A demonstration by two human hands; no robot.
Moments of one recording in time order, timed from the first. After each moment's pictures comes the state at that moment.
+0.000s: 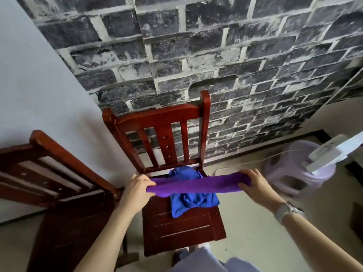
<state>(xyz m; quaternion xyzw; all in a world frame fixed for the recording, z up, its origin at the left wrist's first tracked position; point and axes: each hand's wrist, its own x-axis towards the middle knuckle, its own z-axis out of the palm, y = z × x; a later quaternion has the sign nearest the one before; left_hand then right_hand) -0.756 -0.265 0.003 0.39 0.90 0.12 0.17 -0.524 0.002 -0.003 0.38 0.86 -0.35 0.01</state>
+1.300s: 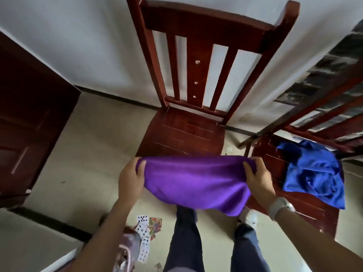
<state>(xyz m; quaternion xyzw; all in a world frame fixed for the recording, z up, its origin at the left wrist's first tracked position) -0.812 -0.747 -0.120 -0.11 0.94 0.31 0.06 -0.756 -0.422 -0.132 0.27 0.86 -0.44 0.03</state>
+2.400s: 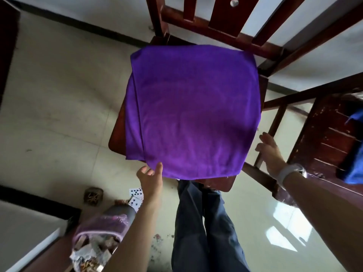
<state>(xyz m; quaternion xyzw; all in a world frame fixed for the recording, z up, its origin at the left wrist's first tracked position) -0.789 -0.728 -0.359 -0.52 0.68 0.48 0.20 -0.802 -0.428 -0.396 0.51 0.65 -0.52 0.21</state>
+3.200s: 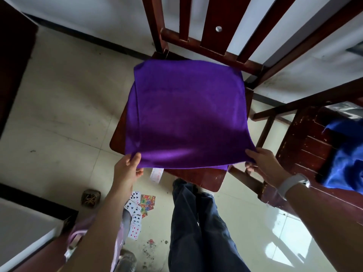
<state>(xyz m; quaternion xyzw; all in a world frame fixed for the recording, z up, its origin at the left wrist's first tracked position) -0.816 -0.768 -0.311 -0.43 0.67 0.57 0.20 -0.805 -0.432 -0.313 0.47 0.60 -0.59 0.26</state>
